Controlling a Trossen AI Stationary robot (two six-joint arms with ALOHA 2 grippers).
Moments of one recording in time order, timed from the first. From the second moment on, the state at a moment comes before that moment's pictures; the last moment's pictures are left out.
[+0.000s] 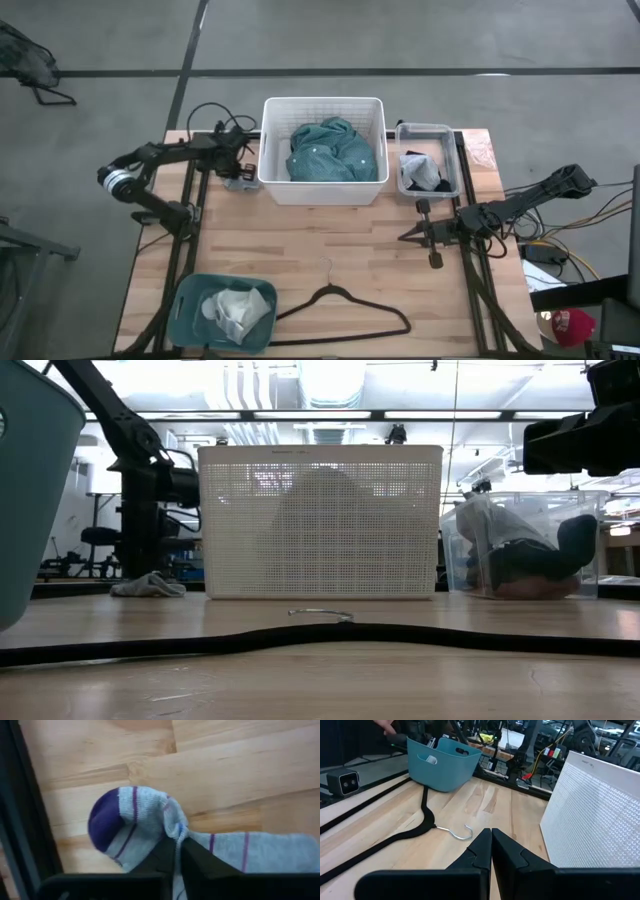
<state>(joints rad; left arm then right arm) 0.91 1.43 0.71 -0.63 -0.16 -0.46 0.36 0.46 0.02 0.32 0.18 -0.21</state>
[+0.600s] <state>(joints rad) 0.78 0.89 0.87 -1.12 -0.09 -0.58 0.36 0.47 0.02 0.29 0.18 -0.20</state>
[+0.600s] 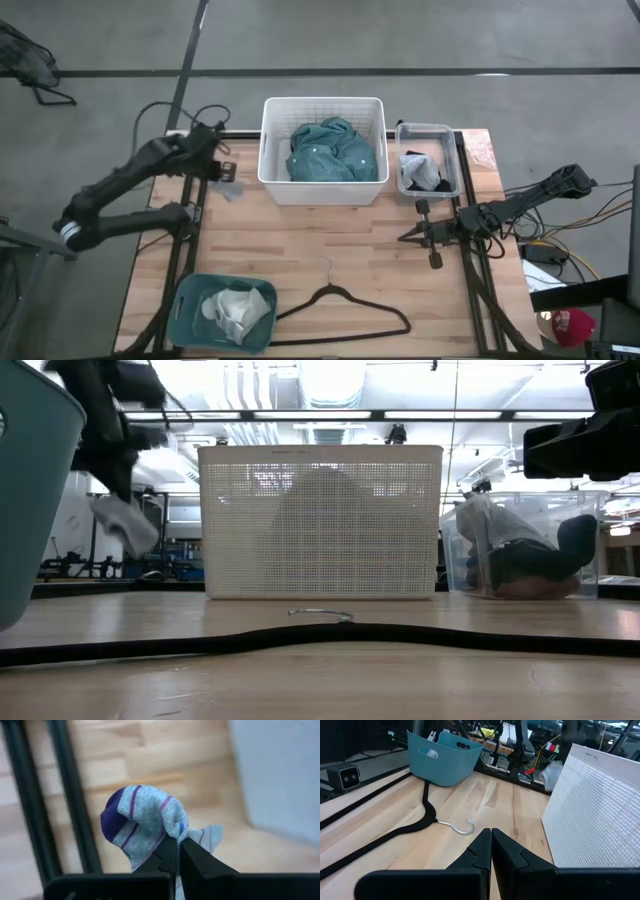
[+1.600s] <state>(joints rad) -0.40 0.87 0.91 -0.77 -0.15 -1.12 0.36 0.47 0.02 0.26 0.18 0.03</state>
